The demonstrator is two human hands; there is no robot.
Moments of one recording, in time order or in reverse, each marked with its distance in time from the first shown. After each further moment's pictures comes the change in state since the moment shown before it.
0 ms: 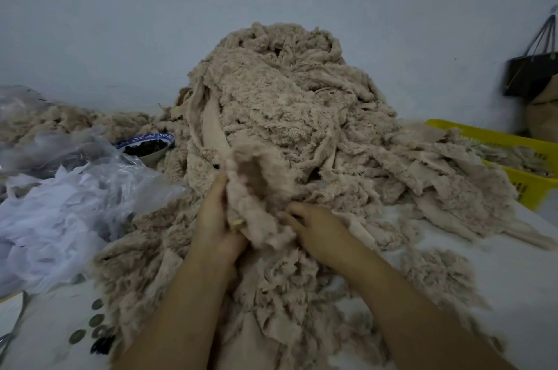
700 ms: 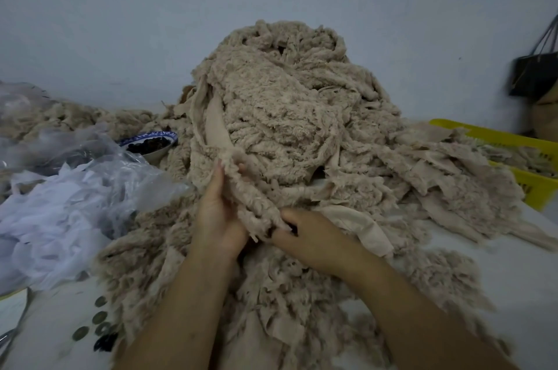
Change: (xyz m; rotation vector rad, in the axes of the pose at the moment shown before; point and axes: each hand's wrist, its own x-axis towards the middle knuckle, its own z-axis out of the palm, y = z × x) left_hand 0.003 0.002 -0.001 -0.014 0.079 0.123; right_hand -0.011 -0.023 0.000 0.030 -0.119 -0.112
